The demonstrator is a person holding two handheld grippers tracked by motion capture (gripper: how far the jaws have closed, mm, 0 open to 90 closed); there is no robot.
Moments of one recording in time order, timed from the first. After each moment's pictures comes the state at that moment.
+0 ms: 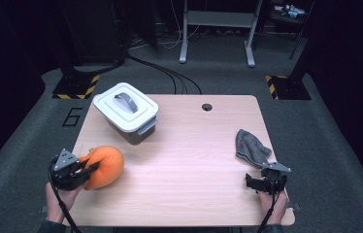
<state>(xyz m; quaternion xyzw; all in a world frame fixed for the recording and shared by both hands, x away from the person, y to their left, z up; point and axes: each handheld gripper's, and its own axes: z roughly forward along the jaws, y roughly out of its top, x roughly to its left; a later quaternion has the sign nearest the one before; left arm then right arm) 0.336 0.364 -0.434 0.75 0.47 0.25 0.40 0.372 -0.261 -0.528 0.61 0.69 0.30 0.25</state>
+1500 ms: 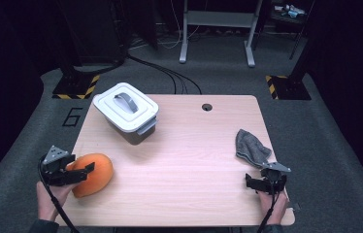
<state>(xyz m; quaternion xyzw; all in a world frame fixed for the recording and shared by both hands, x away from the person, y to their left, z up) 0.345 0.378 -0.423 0.73 0.51 0.24 0.39 0.372 -0.261 -0.529 0.60 0.69 0.30 0.25</state>
